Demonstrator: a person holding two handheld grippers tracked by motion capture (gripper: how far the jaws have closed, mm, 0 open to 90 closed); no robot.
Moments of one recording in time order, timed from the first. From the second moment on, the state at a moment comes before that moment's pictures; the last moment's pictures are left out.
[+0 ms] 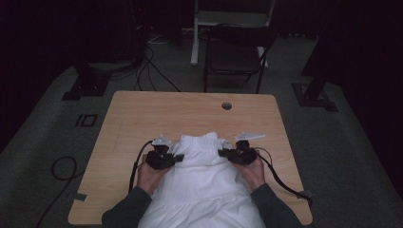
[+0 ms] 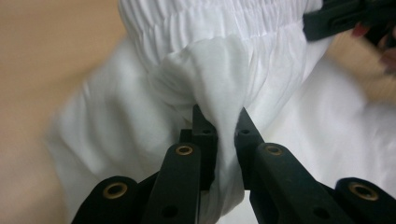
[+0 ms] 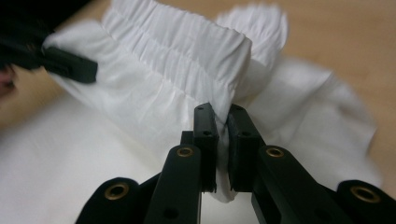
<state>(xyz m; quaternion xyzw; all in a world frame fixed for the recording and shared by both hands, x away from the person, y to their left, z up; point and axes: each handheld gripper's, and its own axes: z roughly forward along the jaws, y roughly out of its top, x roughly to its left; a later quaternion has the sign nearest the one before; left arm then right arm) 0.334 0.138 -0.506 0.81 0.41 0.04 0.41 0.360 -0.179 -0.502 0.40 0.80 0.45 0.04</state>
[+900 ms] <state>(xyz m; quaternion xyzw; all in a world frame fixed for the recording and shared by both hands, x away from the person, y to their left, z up) 0.338 0.141 -0.545 0.80 0.45 0.01 0.40 0.383 -0.160 -0.535 0.34 0.84 0.43 0.04</state>
